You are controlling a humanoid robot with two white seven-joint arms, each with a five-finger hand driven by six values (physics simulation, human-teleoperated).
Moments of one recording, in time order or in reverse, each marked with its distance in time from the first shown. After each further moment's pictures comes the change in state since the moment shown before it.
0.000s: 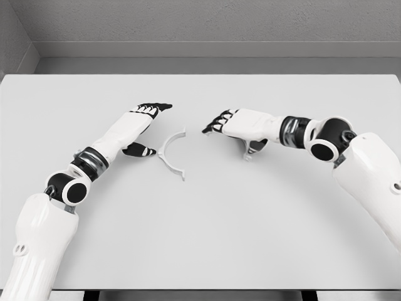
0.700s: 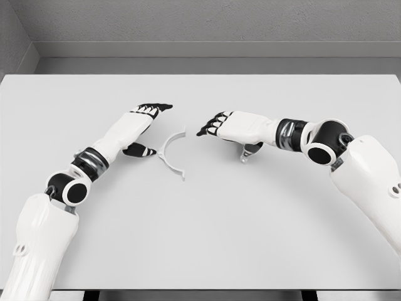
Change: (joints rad) left arm 0.002 -0.001 -0.001 -0.001 0.000 0.000 0.000; right arm 0.011 0.001 0.007 -0.042 0.000 0.002 0.000
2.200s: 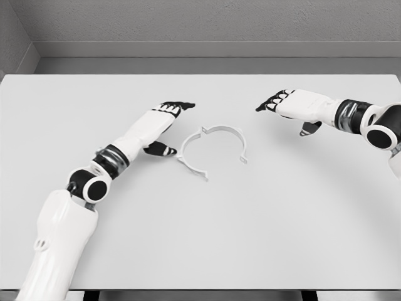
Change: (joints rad) left arm -0.028 -0.073 -0.052 0.006 -0.014 0.001 -0.001; right arm -0.032 -0.191 -0.080 0.073 -0.007 -0.003 -0.021
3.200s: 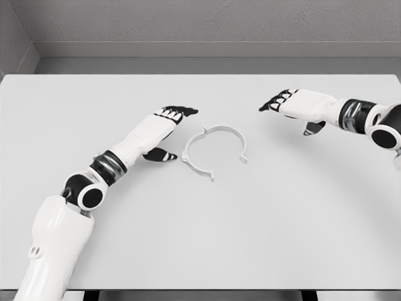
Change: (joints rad) left arm 0.038 0.027 0.003 -0.049 0.006 -0.080 0.000; right arm 0.000 -0.022 0.003 -0.012 -0.002 -0.004 0.000
